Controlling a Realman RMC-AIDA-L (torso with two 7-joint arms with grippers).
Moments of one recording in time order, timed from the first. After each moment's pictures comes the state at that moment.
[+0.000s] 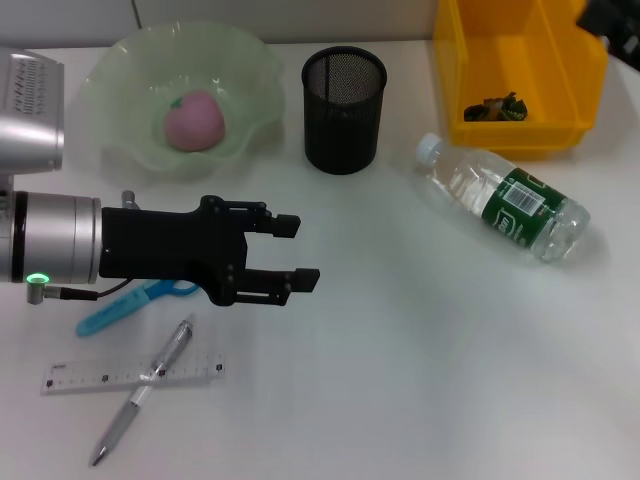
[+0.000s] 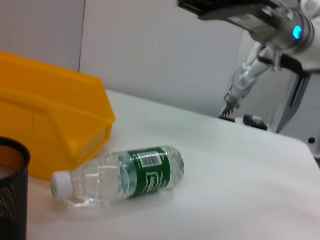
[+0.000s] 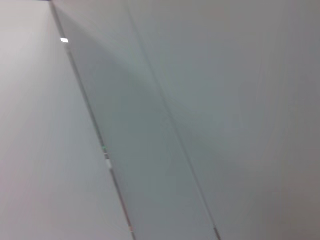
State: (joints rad) left arm -0.47 -2.07 1.07 0.83 1.87 1.56 -1.47; right arm 0.29 2.07 -0.80 -0.82 -1.32 -1.62 1.50
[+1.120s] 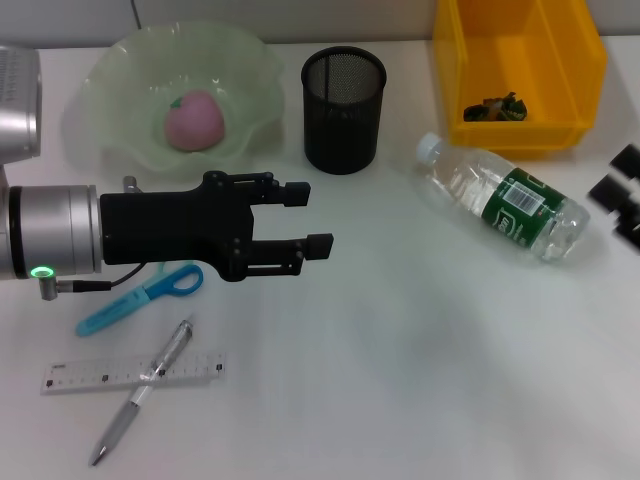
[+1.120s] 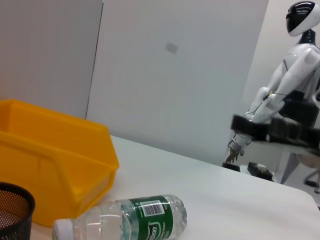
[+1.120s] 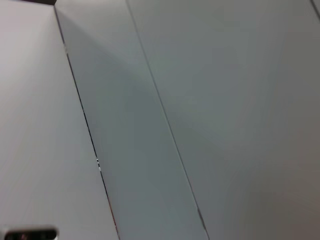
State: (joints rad) left arm -0.46 -2.07 1.07 0.78 1.72 1.56 -1.43; right arm 0.17 2.07 -0.75 -0.42 -1.33 -1.80 1.04
